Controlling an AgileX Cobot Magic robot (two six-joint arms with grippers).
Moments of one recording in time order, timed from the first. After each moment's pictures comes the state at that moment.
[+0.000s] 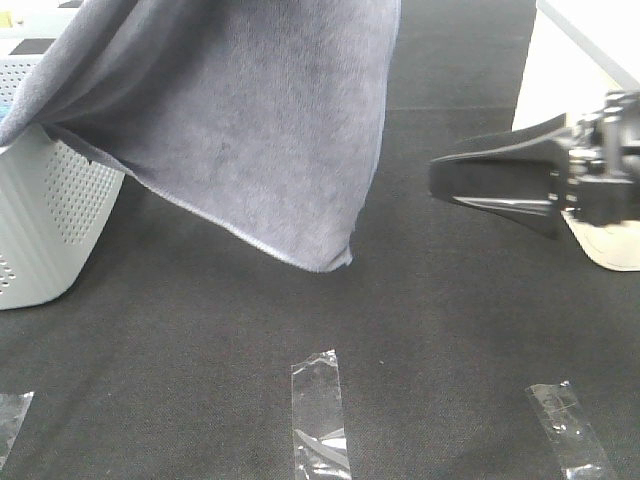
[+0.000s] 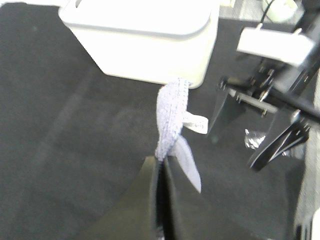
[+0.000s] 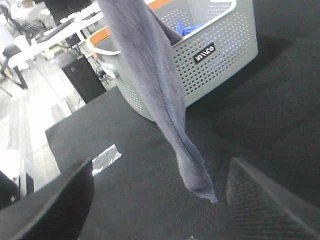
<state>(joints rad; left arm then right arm) -0.63 1.58 -1.95 -0.36 1.12 0.61 0.04 1.35 -0.52 1.67 1.01 -1.85</state>
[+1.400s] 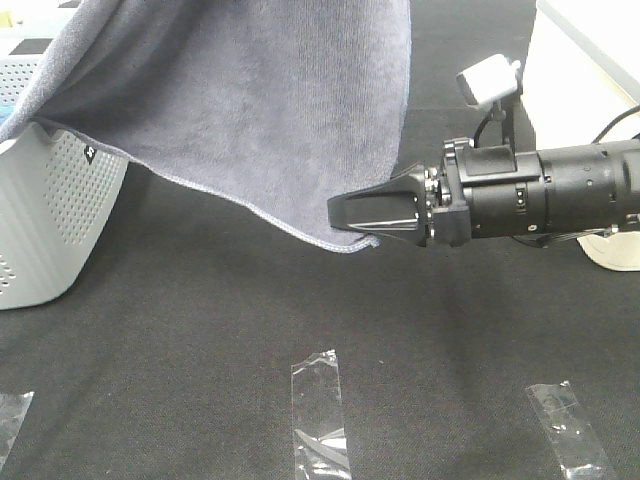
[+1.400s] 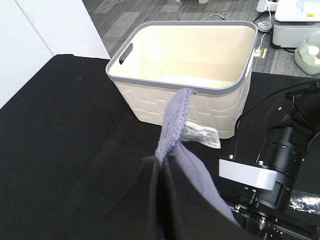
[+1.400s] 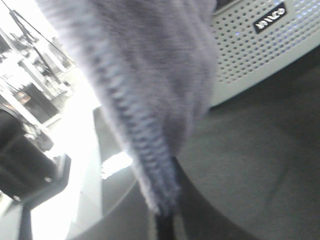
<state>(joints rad) -0.63 1.58 -1.95 -0.36 0.92 0.62 0.25 1.78 -0.71 1.74 1.12 -1.99</state>
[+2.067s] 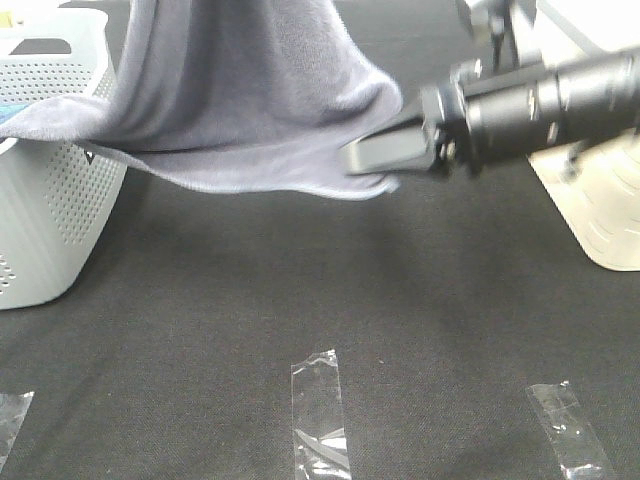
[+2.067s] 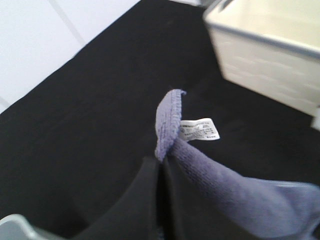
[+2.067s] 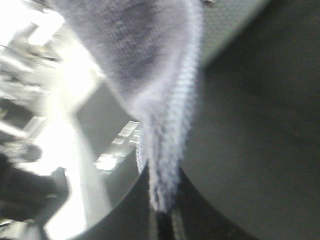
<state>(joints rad) -0.63 1.62 -1.95 0.12 0.89 0.20 0.25 1.63 -0.94 1.37 0.91 -1.22</state>
